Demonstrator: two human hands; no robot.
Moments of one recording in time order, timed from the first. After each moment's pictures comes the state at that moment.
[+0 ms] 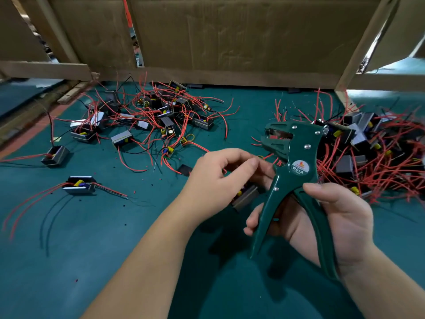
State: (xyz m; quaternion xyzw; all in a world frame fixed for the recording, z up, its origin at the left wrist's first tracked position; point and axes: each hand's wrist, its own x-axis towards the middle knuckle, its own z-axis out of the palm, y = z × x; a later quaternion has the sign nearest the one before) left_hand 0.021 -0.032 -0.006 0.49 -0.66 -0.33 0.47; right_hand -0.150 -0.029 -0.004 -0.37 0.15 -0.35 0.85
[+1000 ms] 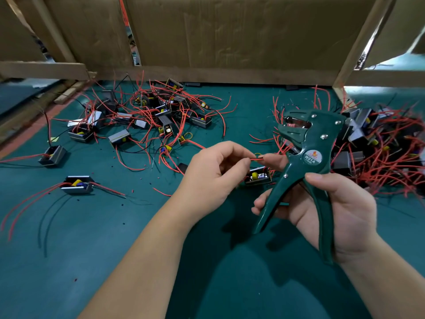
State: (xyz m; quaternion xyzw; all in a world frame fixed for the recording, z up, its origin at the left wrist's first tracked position) left_hand 0.022 -0.037 -0.015 0.50 -0.62 -0.34 0.50; right_hand -0.156 -0.036 -0.007 -0.40 0.23 -0.43 0.78
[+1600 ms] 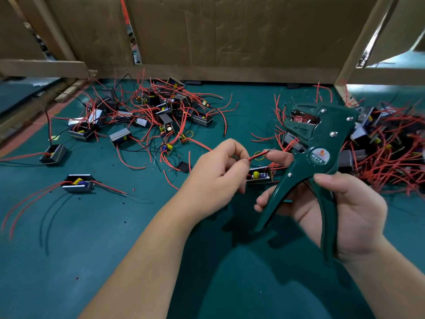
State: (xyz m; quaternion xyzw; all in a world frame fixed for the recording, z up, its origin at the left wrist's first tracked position) left_hand 0.023 -0.036 -0.016 0.52 -0.64 -0.36 0.44; right_hand -0.158 -0.035 -0.008 -0.42 0.21 -0.45 0.76
